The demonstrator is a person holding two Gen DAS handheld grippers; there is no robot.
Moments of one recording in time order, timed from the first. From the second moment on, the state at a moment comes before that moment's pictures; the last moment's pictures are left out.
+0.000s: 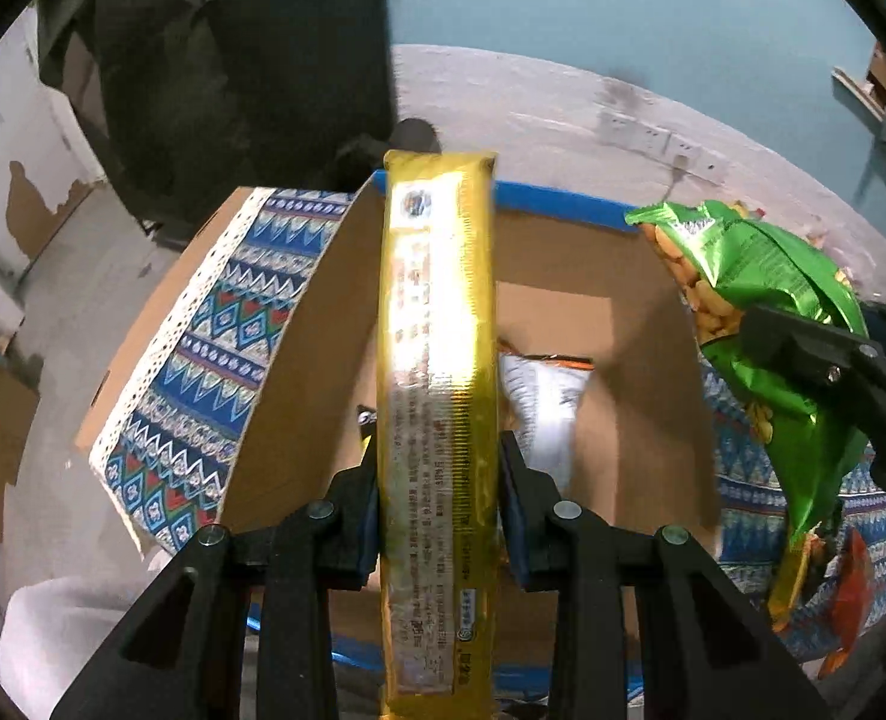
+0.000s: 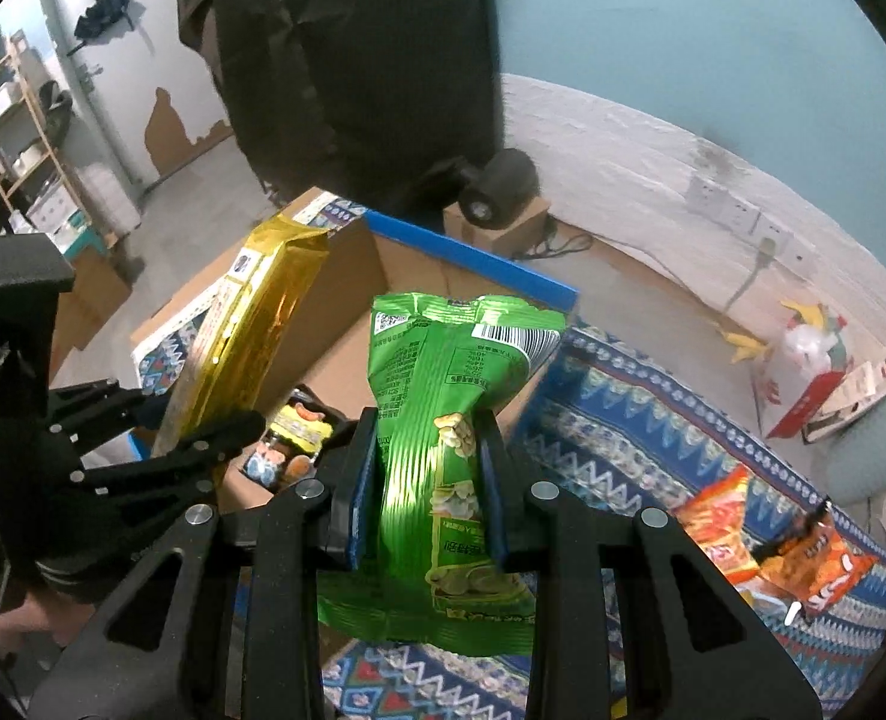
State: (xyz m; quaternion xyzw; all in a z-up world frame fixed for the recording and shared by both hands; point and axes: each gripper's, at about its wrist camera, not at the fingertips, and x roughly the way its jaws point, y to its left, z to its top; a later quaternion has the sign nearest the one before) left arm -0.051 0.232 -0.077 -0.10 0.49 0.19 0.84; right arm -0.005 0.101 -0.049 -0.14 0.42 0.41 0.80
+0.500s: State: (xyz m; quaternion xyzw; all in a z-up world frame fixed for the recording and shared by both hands) left arm -0.055 0.239 -0.076 -0.09 0.49 0.21 0.84; right arm 0.003 0.136 -0.077 -0.14 0.46 0.42 0.77
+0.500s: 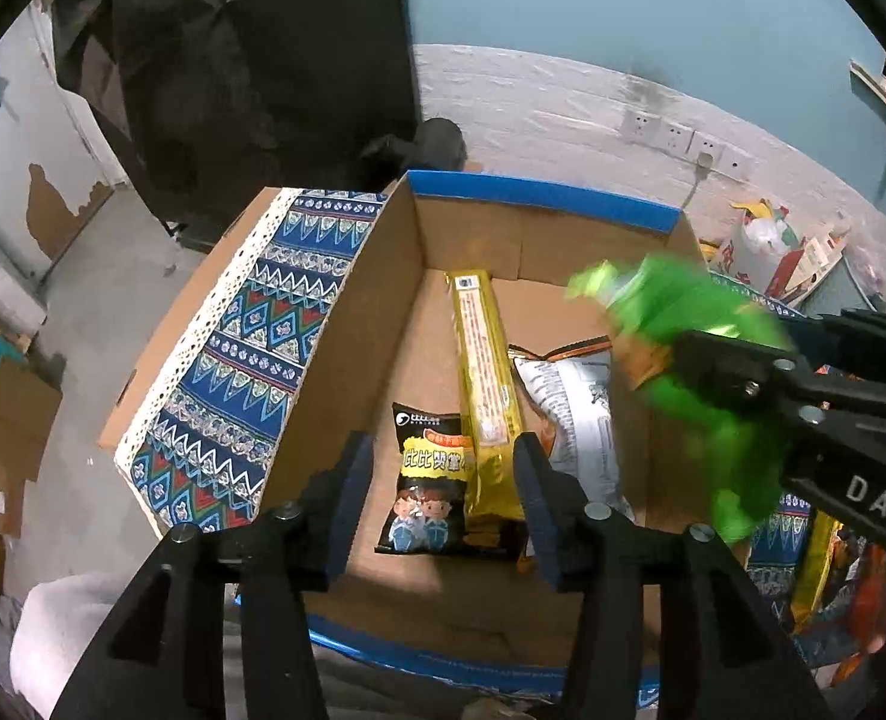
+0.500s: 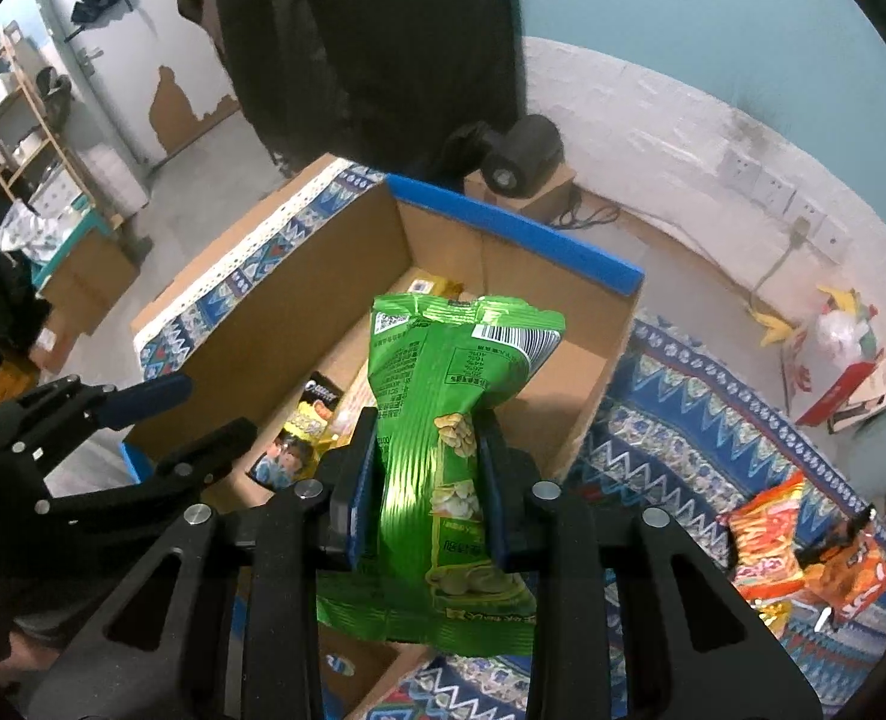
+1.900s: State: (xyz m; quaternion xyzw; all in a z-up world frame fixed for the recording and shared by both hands) left arm -0.017 0.092 -0.065 -0.03 0.51 0.06 0.86; right arm 0.004 -0.047 -0.056 -0.10 0.47 0.29 0.83
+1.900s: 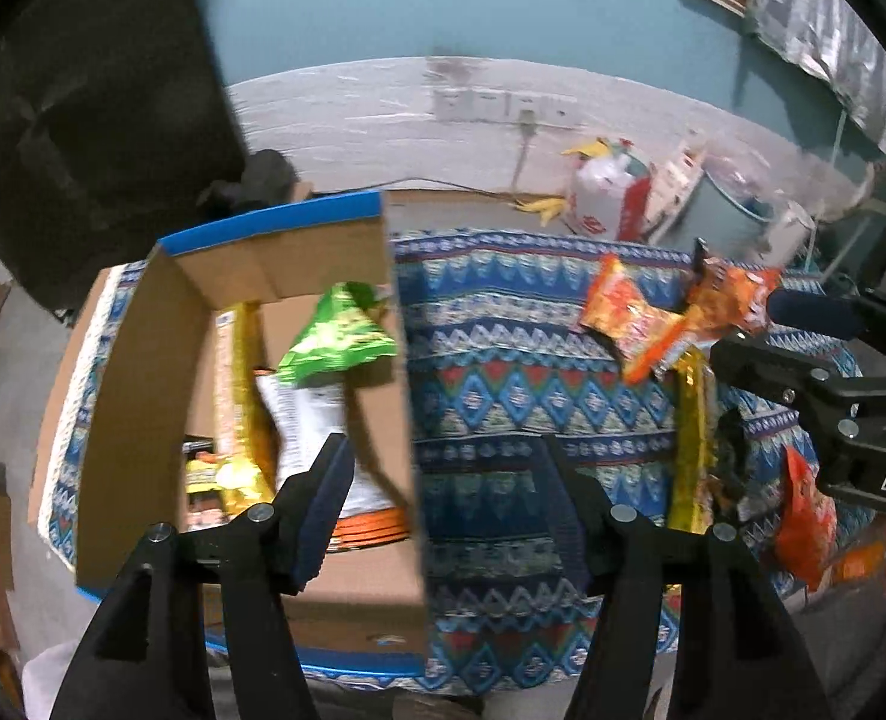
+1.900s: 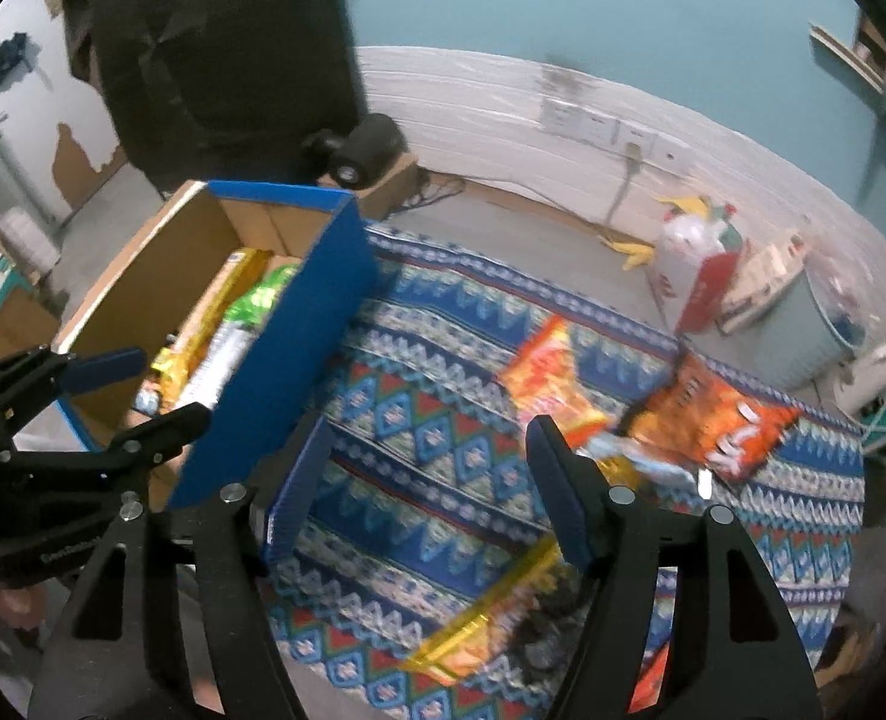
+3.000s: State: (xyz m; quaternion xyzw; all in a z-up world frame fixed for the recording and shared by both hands) left arm 0.006 -0.062 -0.139 0.06 0.57 -0.07 0.81; right arm -0.038 -0.270 -0.142 0.02 0.58 0.08 0.81
